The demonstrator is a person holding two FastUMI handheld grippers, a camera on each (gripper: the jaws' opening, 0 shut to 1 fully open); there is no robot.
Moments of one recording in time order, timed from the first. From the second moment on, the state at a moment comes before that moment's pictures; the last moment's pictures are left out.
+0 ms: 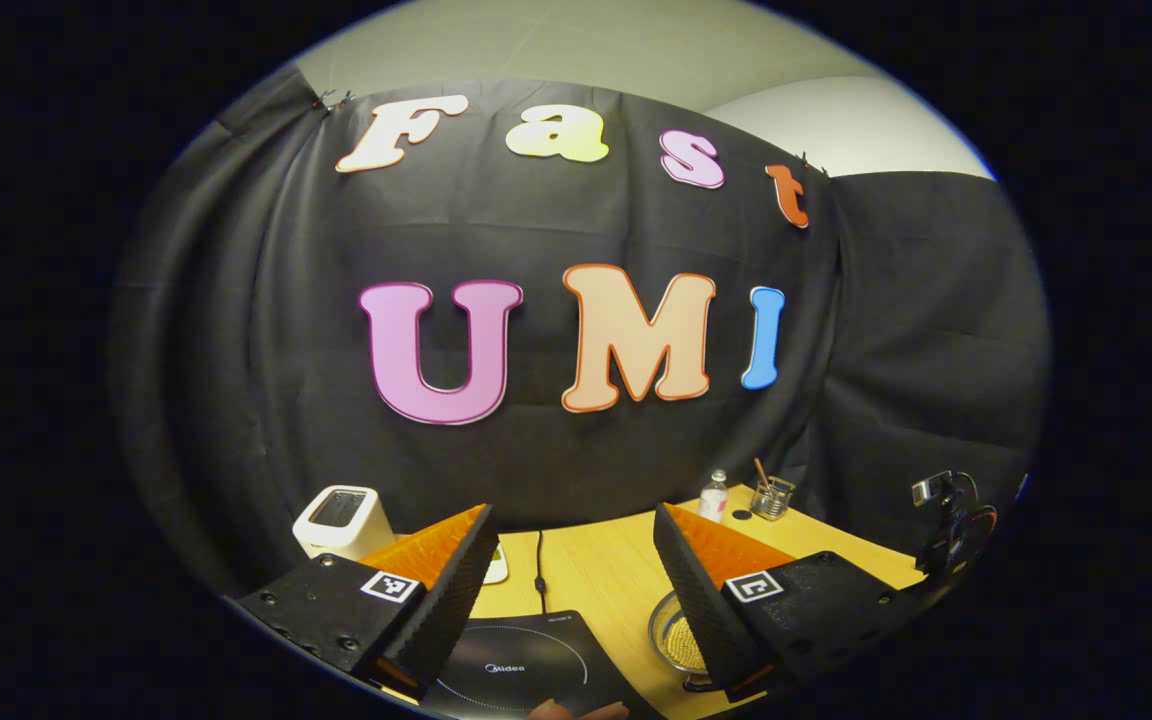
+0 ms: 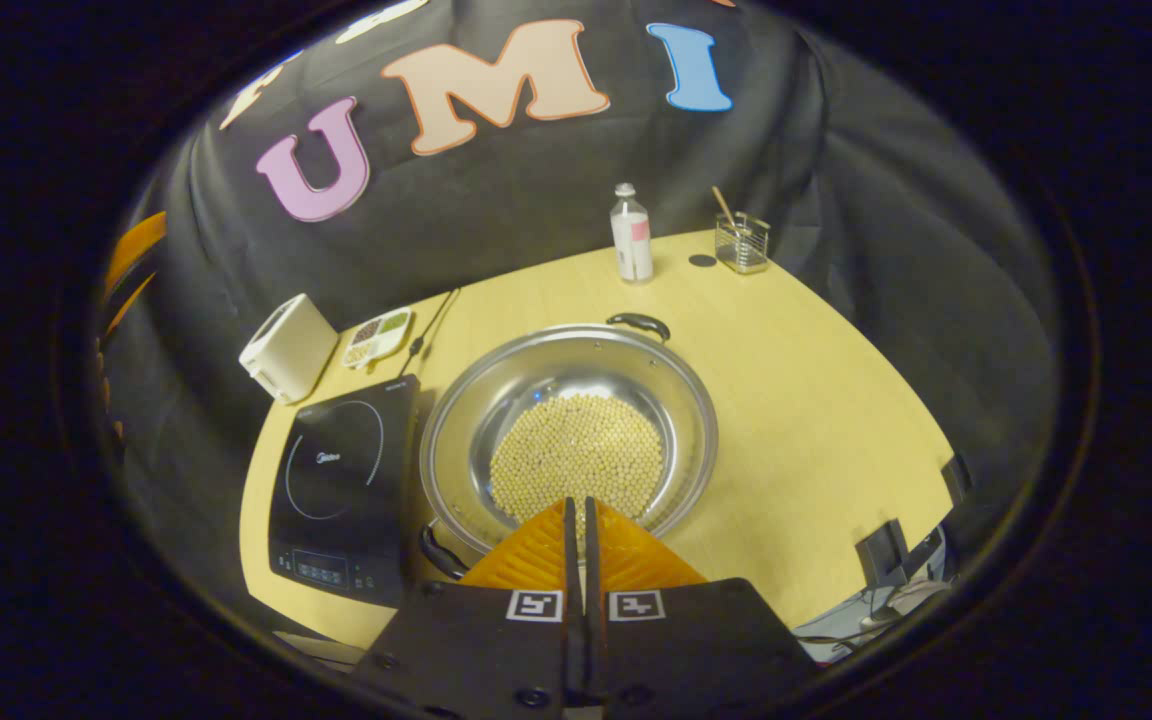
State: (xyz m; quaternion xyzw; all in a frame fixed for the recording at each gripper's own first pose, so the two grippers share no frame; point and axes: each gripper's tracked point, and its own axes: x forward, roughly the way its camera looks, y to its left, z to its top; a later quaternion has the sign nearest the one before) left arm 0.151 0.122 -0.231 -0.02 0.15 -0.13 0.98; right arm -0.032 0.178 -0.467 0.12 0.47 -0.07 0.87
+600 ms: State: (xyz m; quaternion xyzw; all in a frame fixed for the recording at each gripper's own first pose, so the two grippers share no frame) left arm 0.151 0.164 -0.276 -0.05 0.19 -0.15 0.97; right arm -0.075 0.222 -0.527 0.10 0.56 -0.10 0.82
